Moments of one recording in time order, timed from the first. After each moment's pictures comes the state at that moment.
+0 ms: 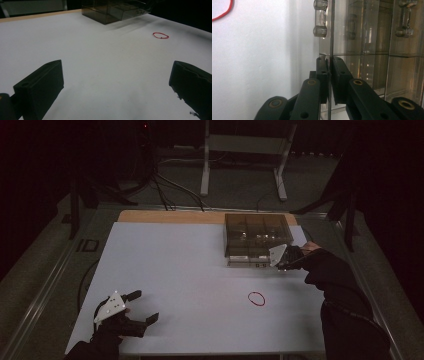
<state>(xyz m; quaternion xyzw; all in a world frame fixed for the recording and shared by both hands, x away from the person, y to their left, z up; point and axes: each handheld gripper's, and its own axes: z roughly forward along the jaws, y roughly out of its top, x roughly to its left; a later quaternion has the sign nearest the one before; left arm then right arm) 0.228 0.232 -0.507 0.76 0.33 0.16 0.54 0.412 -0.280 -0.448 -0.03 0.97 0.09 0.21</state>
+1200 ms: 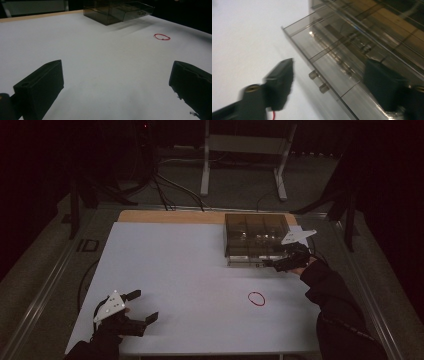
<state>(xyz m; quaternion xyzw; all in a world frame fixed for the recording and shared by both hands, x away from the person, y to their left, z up) 0.229 0.233 -0.508 0.75 0.33 0.16 0.55 0.399 -0.294 -0.432 0.30 0.86 0.38 0.14</state>
